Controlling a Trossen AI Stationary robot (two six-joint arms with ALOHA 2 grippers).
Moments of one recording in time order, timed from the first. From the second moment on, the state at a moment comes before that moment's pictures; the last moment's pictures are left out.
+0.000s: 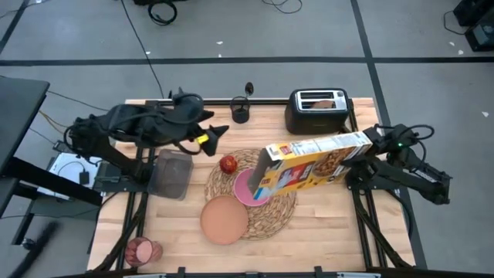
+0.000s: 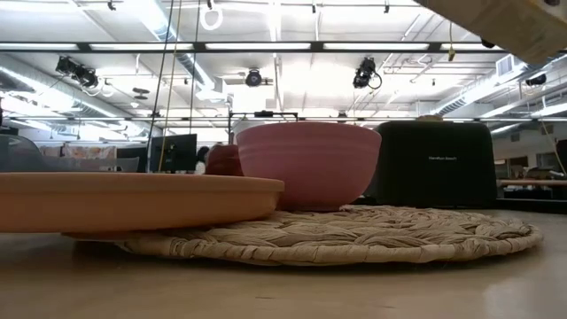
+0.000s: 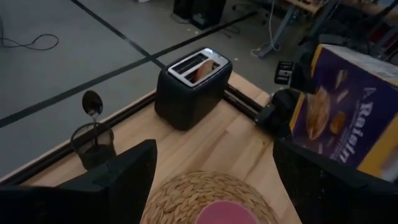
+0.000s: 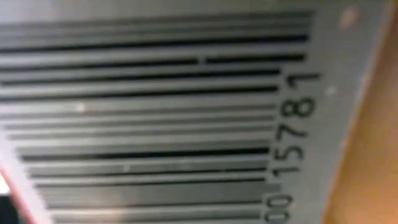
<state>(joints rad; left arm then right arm) -0.19 1.49 2.02 -1.09 -0.66 -0.67 -0.46 0.00 0.34 -0.02 -0.75 0.45</state>
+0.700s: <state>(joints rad) -0.20 1.51 2.02 -1.07 -0.66 -0.65 -0.46 0.00 0.34 -0.28 -0.67 0.24</state>
